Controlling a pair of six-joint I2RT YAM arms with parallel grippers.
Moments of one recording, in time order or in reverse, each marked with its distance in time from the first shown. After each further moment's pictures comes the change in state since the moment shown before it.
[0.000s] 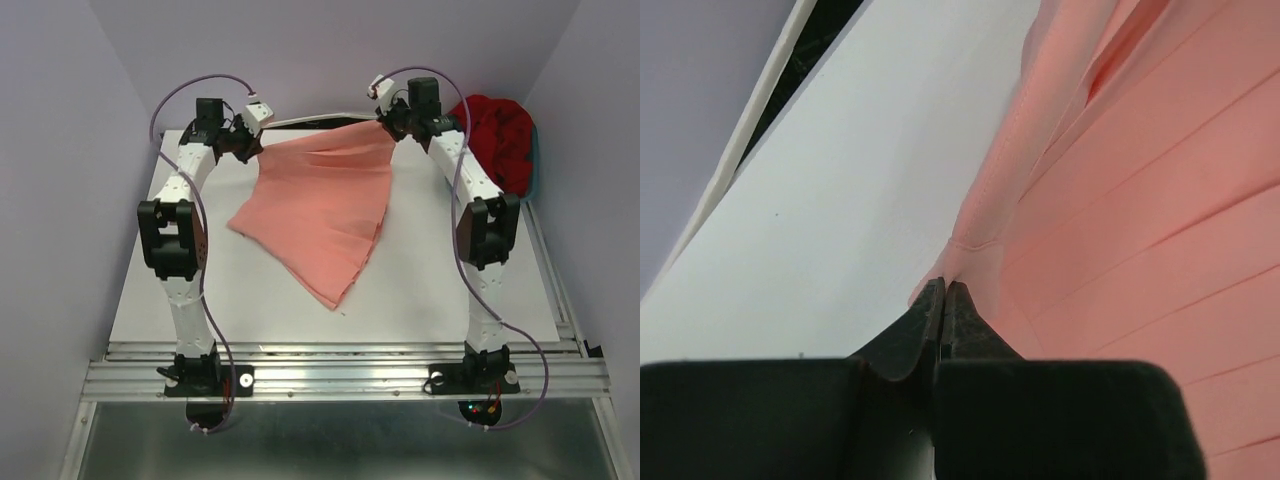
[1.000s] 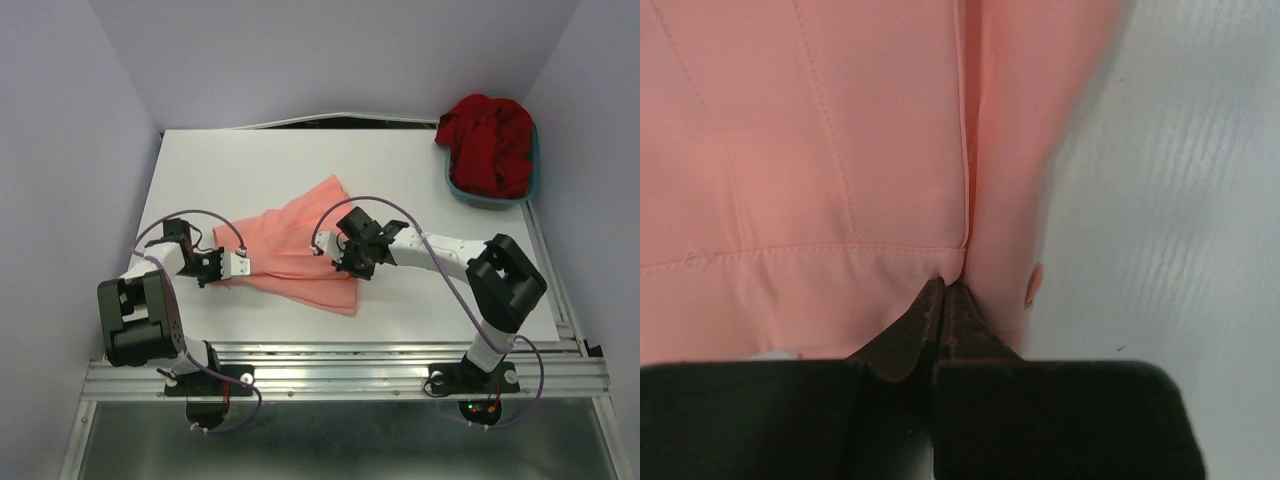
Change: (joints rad) left arm 0.273 -0.705 -1.228 -0.166 0.027 1.079; right arm 0.563 -0.616 -1.184 -0.035 0.080 0.069
